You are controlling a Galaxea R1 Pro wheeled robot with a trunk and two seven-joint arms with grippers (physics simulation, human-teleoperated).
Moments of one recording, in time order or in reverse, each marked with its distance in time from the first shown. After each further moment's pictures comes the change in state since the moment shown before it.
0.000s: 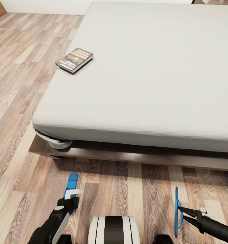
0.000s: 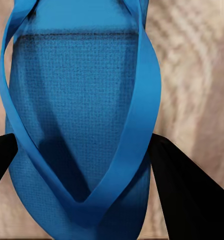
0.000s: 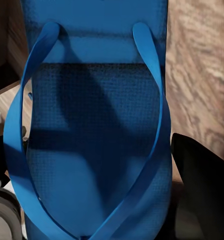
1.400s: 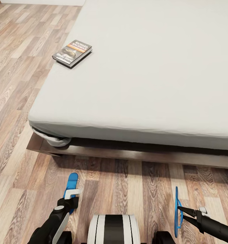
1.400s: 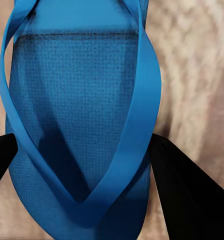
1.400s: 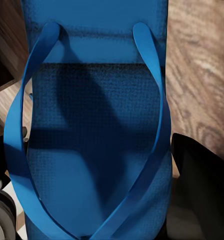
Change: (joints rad) left arm 0.000 0.000 0.000 -0.001 -0.002 0.000 0.003; right arm 0.000 0.000 -0.001 0.000 -0.004 -0.001 0.002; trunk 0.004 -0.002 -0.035
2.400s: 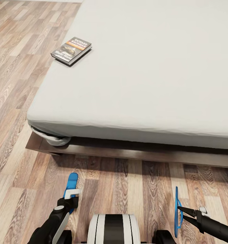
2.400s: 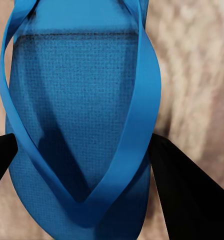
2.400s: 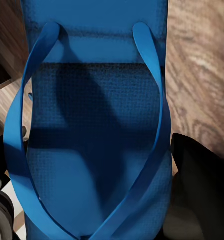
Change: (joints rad) left arm 0.000 0.000 0.001 0.000 0.000 -0.008 -0.001; right arm 0.000 0.000 0.000 0.000 0.001 -0.002 0.000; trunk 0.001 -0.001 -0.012
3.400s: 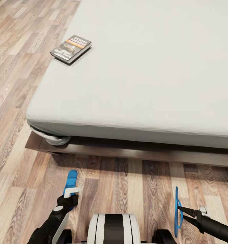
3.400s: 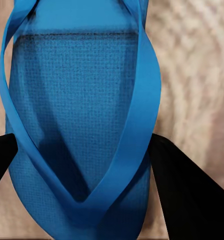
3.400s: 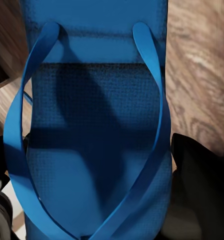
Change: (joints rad) left arm 0.002 0.003 0.002 0.002 0.003 -0.076 -0.002; right arm 0.000 0.000 0.001 0.000 0.001 0.000 0.000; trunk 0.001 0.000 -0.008
